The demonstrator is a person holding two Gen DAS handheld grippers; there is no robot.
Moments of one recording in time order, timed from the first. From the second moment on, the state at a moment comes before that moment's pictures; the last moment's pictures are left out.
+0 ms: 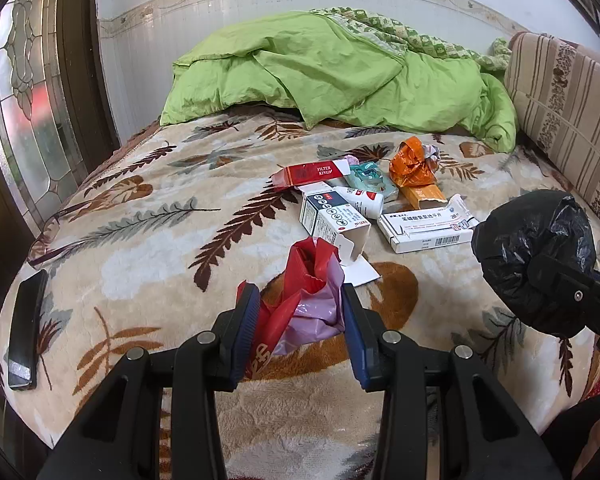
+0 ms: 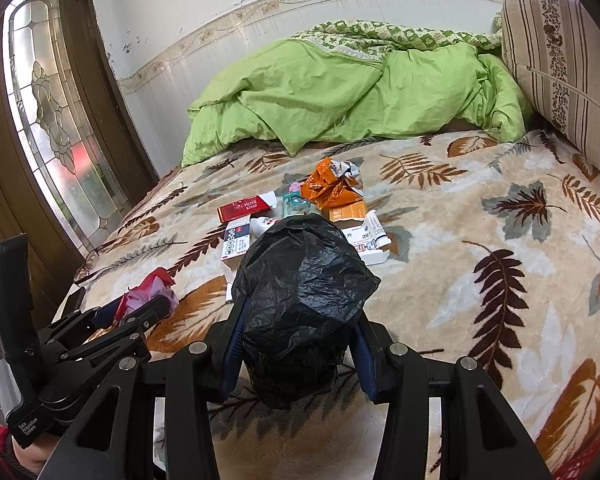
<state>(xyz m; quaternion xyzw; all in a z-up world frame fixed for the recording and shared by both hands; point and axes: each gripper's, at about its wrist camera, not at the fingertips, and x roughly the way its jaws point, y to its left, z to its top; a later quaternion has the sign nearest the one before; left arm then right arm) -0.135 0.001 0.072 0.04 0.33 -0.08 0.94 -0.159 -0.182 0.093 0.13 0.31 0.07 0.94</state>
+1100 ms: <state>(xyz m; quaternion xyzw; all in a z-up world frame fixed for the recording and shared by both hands) -0.185 -0.028 0.104 0.06 0.32 -0.17 0.93 -0.231 -0.220 0.116 0.22 0.29 0.06 0.93</state>
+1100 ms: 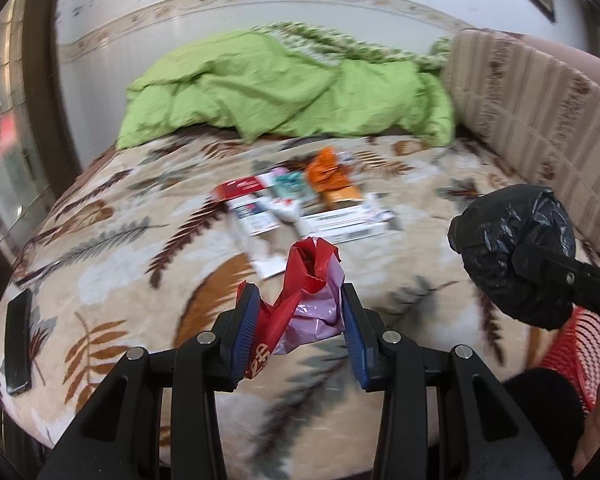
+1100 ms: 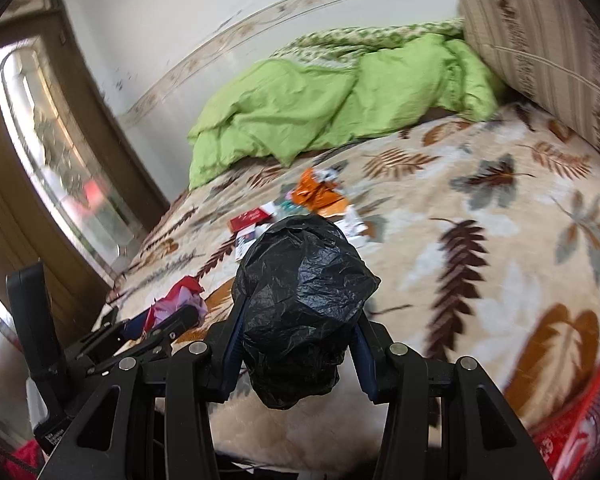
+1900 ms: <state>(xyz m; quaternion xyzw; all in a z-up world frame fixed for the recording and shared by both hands) -0.304 -0.255 0.123 0.14 0.36 -0.50 0.78 -0.453 -0.421 0.096 0.35 0.28 -0.22 0.87</state>
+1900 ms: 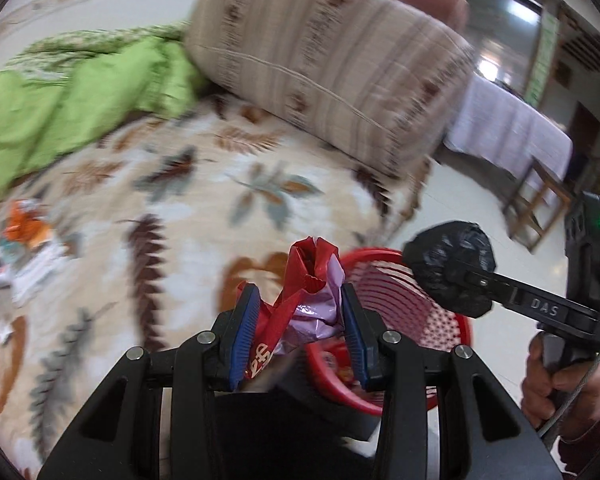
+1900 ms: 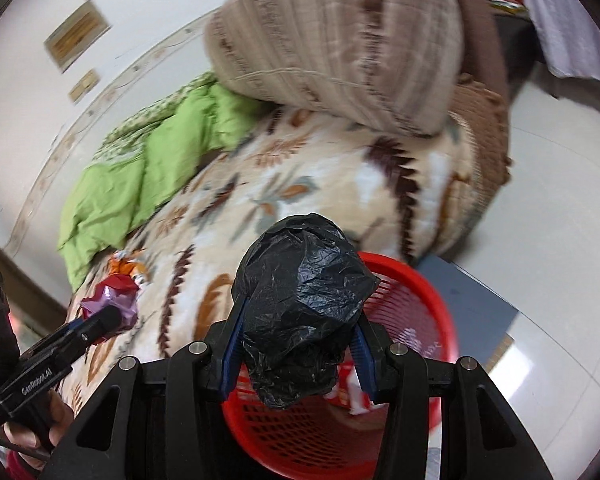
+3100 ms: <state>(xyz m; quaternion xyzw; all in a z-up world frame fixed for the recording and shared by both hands) -0.292 -0.271 0.112 0.12 0.40 -0.50 0.76 -0.458 -0.434 0.081 0.37 0.29 -0.23 0.85</state>
